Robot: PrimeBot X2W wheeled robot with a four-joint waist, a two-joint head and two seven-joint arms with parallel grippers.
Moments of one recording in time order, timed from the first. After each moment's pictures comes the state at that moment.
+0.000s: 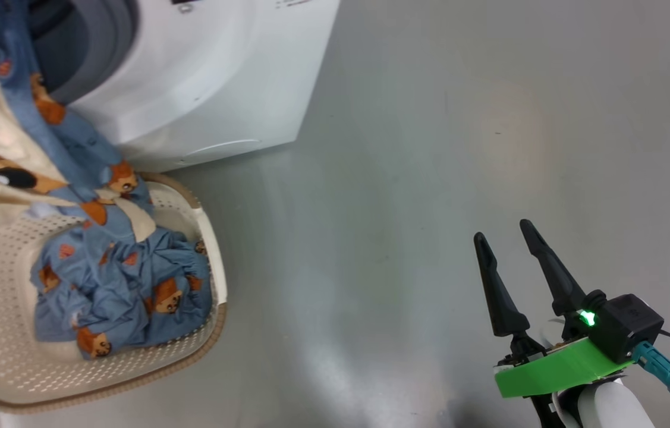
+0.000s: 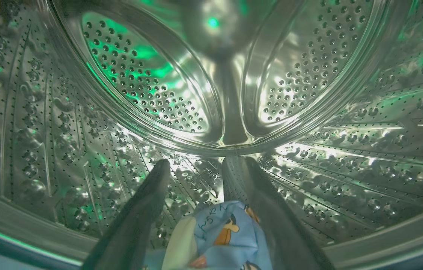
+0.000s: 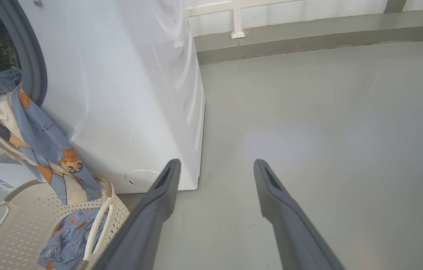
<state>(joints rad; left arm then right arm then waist) -1.22 0.25 0.07 0.96 -0.16 0.16 -0.26 -0.13 -0.04 0.11 0.00 0.22 0.13 -0.26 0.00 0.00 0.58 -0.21</state>
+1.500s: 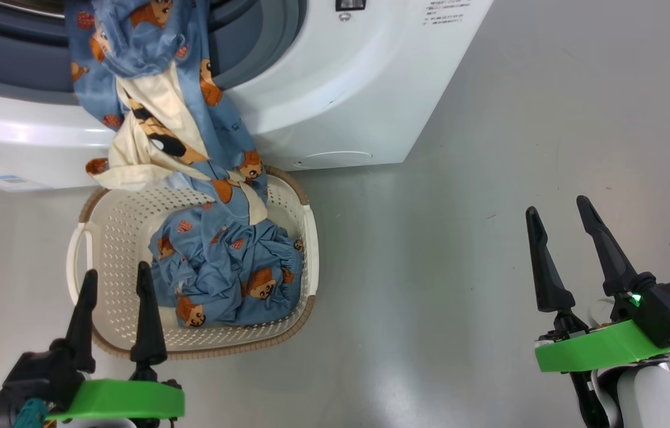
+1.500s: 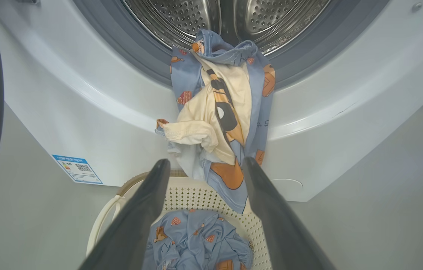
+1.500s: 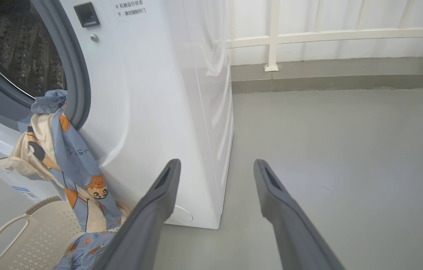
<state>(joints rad) -0.06 0.04 -0.05 -0.04 -0.28 0.21 -0.24 -0.16 -0.06 -0.01 -0.02 0.15 0.13 -0.26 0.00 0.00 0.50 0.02</state>
